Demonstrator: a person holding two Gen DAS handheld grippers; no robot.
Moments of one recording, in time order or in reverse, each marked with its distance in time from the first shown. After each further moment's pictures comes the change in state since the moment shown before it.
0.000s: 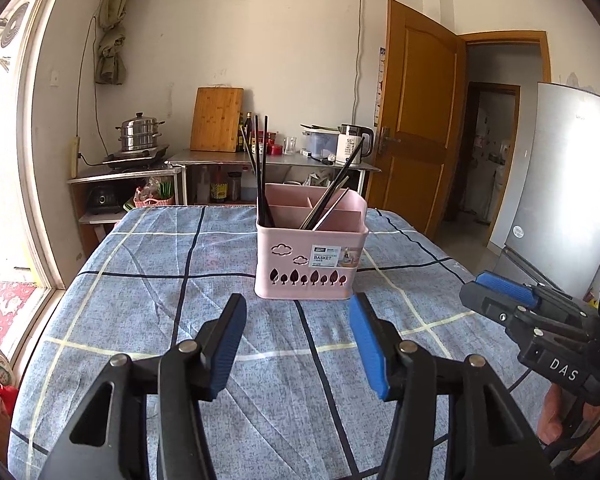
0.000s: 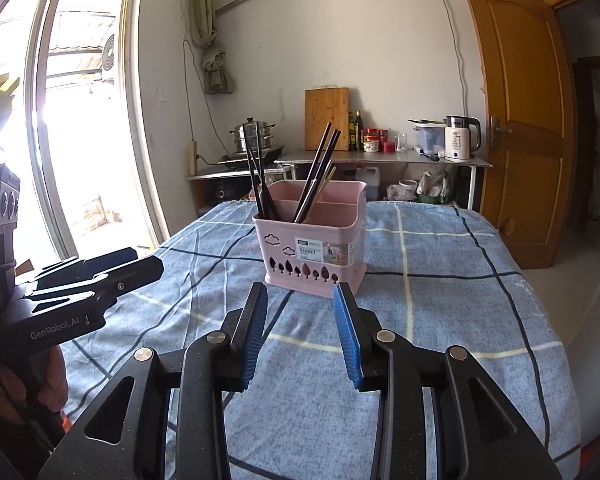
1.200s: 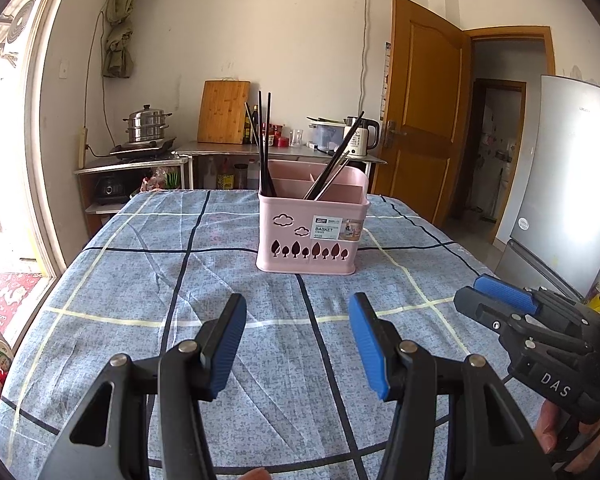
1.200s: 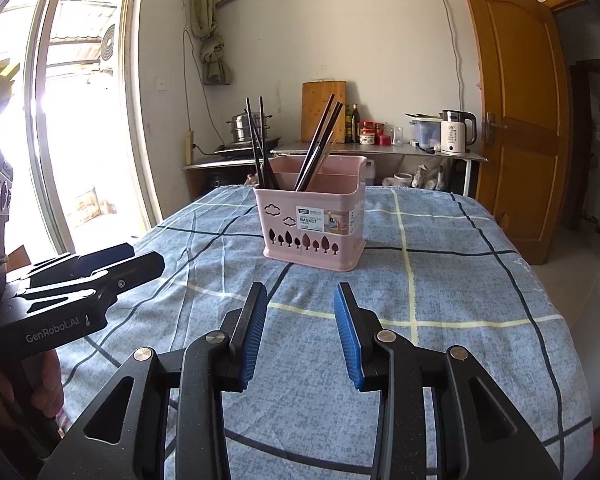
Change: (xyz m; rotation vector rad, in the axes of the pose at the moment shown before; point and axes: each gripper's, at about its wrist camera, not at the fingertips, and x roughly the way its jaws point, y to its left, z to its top) left arm -0.002 -0.009 -0.032 -0.010 0.015 0.030; right arm 0.000 0.009 -0.033 -0.018 0.014 -0.026
